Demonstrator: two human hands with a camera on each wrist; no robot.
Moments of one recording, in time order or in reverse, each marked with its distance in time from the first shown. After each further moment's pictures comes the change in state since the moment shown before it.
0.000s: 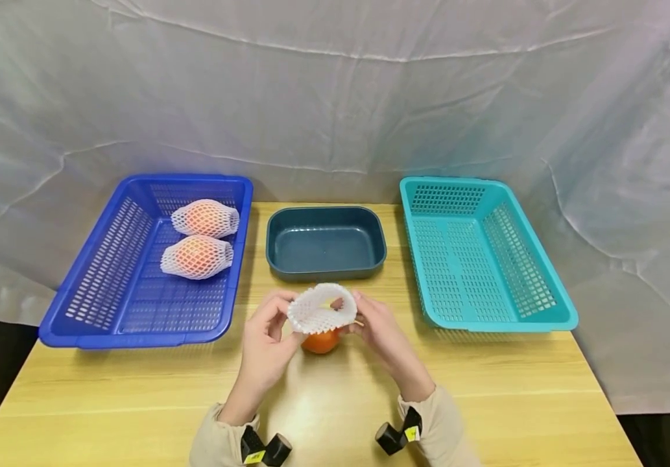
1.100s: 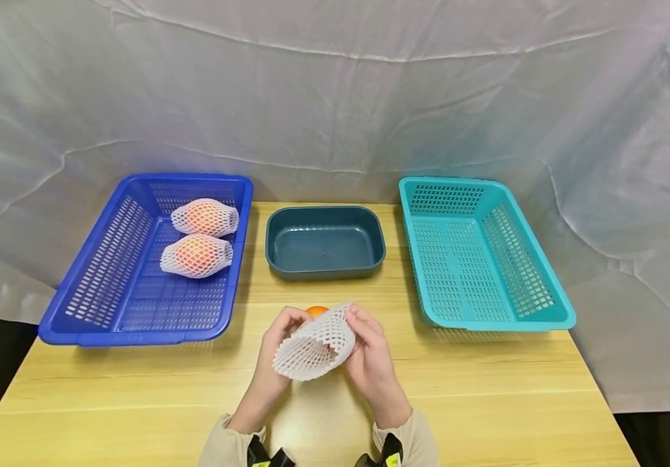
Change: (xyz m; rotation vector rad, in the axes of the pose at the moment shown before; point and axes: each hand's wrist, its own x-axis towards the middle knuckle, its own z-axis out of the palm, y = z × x) left_hand -0.024 -0.015 0.004 -0.053 -0.132 -0.163; right_hand -0.018 0.028 0.031 0.522 0.017 -0.182
